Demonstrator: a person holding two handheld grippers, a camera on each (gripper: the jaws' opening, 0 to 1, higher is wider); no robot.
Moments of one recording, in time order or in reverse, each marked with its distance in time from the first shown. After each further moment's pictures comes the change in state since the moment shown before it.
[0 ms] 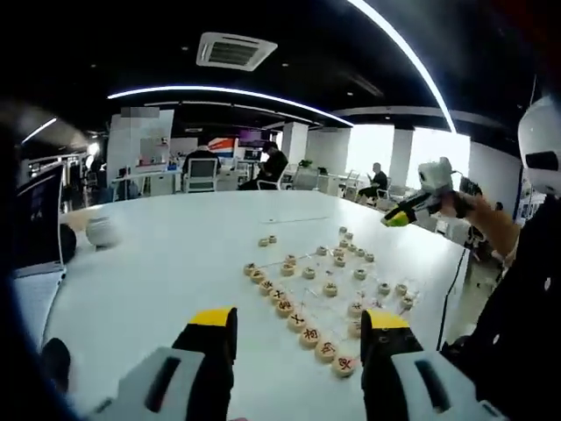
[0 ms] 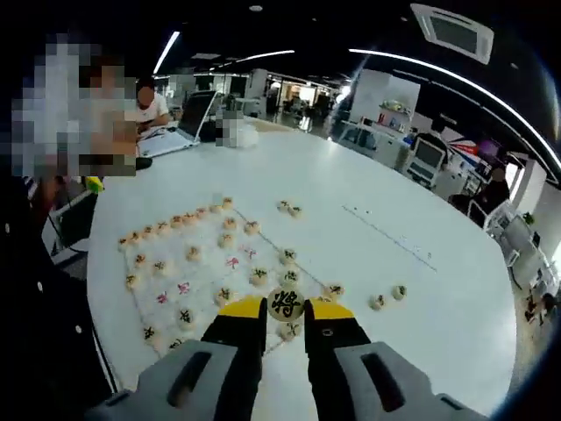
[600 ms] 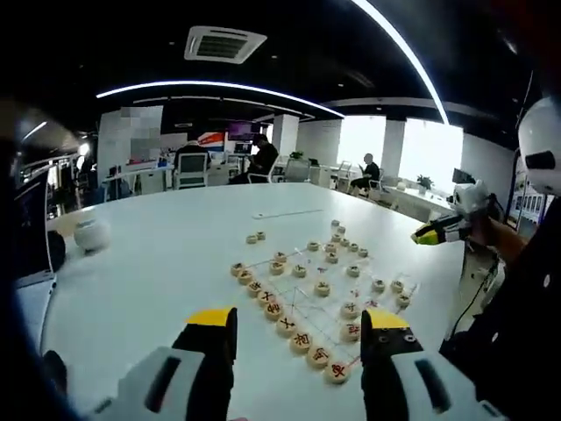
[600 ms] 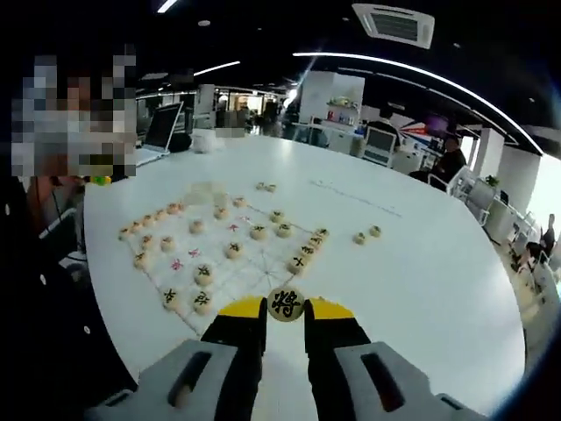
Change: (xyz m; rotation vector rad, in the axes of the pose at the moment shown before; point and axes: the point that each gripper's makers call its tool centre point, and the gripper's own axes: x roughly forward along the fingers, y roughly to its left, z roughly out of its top) left arm 0.011 -0.011 0.000 0.023 0.039 -0.031; right arm -0.025 0.019 -0.045 0.111 -0.016 -0.118
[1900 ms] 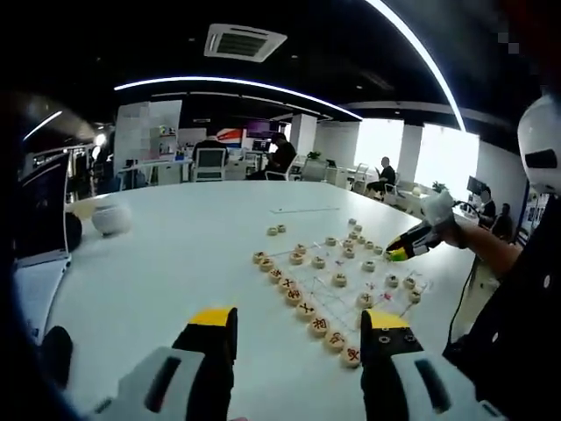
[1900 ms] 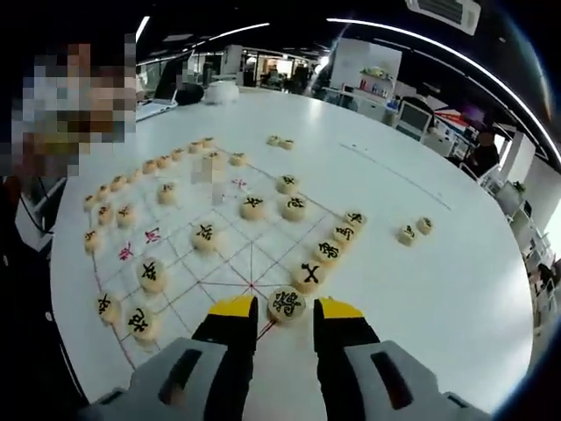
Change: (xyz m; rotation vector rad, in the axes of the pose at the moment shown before) left arm -0.018 0.022 -0.014 -0.054 0.003 0.072; right arm 0.092 0.007 -0.013 -0.063 0.151 0.101
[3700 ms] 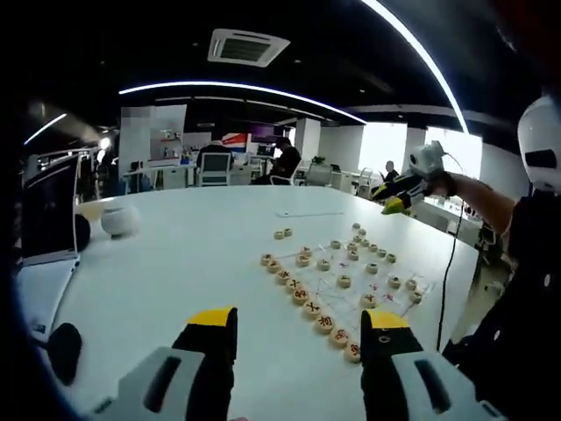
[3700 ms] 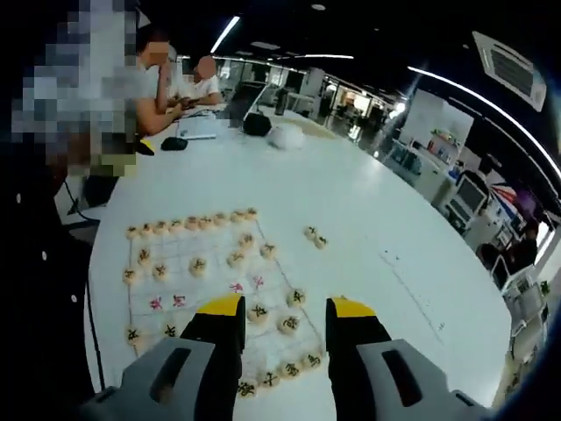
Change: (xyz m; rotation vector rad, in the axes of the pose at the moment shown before) left arm -0.018 0.008 -0.001 -0.006 -0.028 0.032; right arm 0.000 0.001 0.151 -0.432 -0.082 0.282
